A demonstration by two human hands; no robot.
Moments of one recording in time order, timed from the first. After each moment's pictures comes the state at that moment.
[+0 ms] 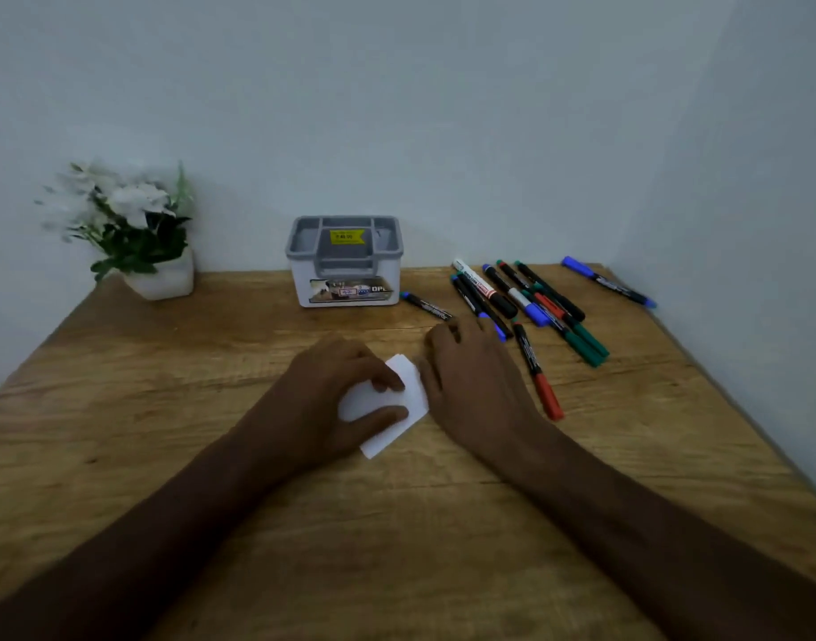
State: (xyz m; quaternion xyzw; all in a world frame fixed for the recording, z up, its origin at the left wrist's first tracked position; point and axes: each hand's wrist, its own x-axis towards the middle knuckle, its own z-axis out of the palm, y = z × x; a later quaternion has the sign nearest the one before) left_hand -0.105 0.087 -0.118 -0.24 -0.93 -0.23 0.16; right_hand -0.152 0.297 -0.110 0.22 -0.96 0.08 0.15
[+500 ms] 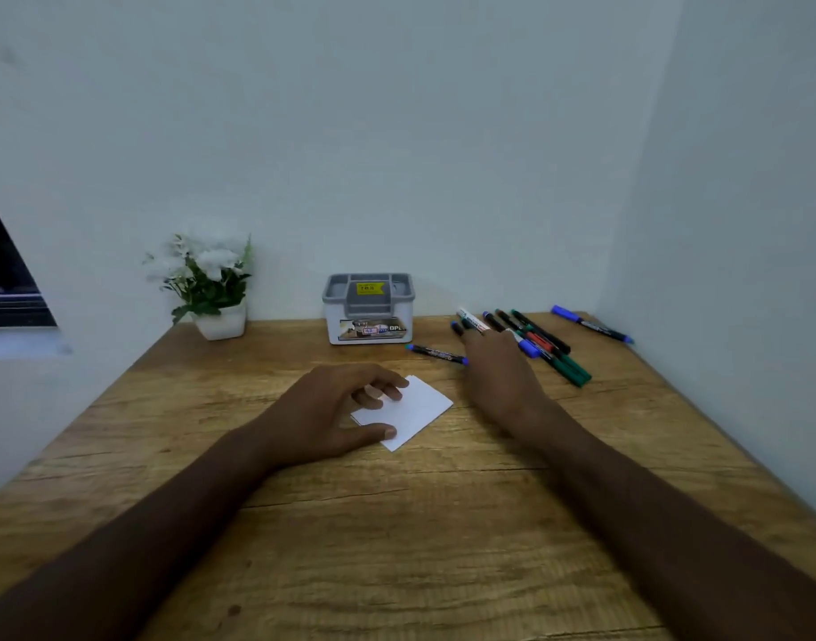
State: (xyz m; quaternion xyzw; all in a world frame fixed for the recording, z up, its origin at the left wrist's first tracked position) left_hand -0.084 0.064 -0.107 -0.28 -0.91 -0.25 0.14; right_hand -0.170 0.313 -0.098 0.16 -0.97 0.11 0.17
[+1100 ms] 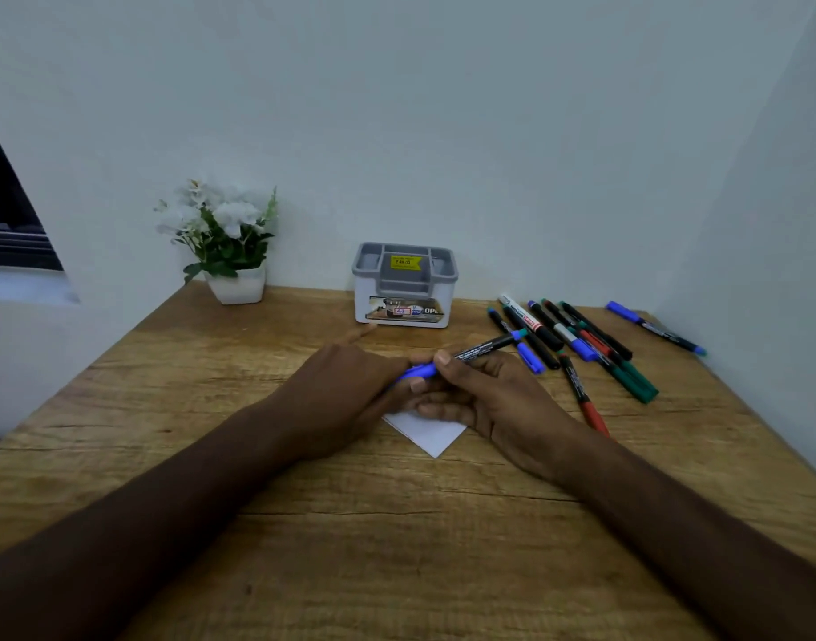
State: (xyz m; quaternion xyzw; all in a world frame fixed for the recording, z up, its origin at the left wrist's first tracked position) left_hand -0.097 0.062 -0.101 -0.24 -0.96 -0.07 0.15; right_hand -0.134 0.280 -0.101 0.21 -0.57 0.75 -0.26
